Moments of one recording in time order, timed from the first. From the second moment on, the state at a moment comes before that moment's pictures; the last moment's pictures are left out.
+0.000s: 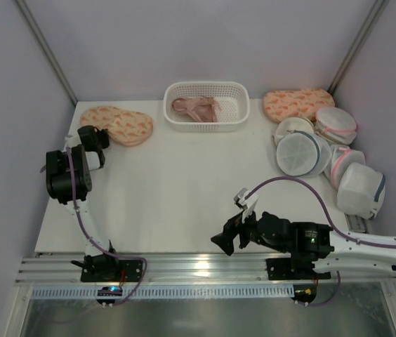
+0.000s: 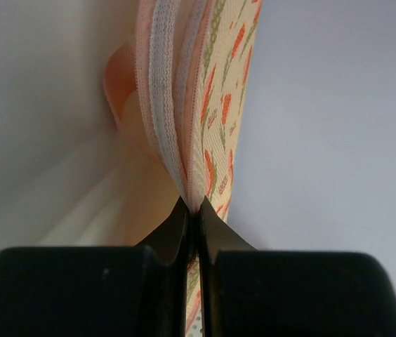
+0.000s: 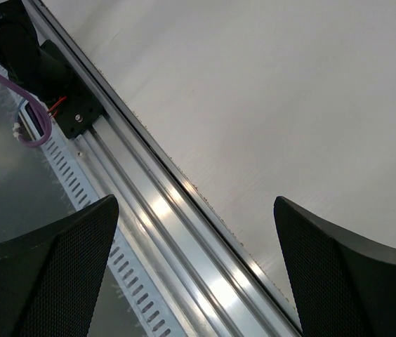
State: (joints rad) left arm 0.22 2.10 1.10 0.58 -0.06 -1.47; right arm 1.38 0.64 0.53 -0.32 0.31 0.53
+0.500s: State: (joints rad) left arm 0.23 2.09 1.15 0.62 -0.18 -1.49; right arm 1.38 0.66 0.51 -0.32 0.27 0.55
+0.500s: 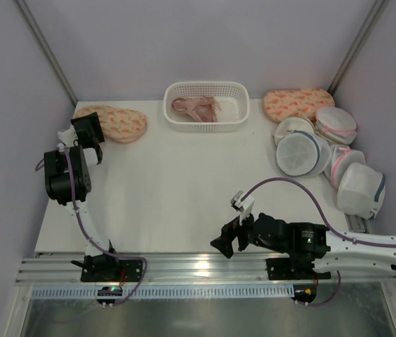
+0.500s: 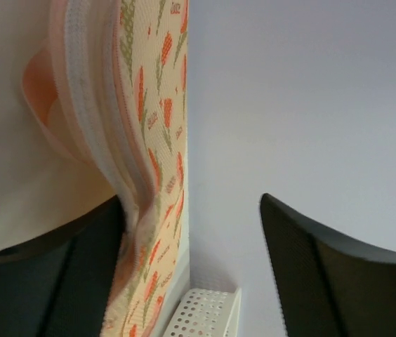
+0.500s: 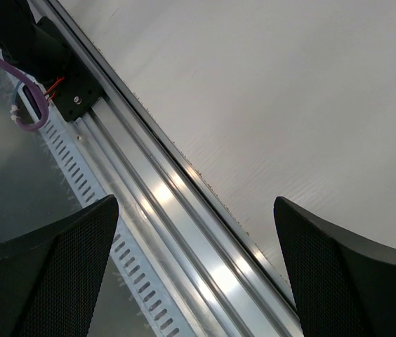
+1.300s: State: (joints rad) left arm 0.02 1.01 0.68 0.13 0.17 -1.20; right arm 1.38 0.61 0.69 -0.53 0.58 0.61
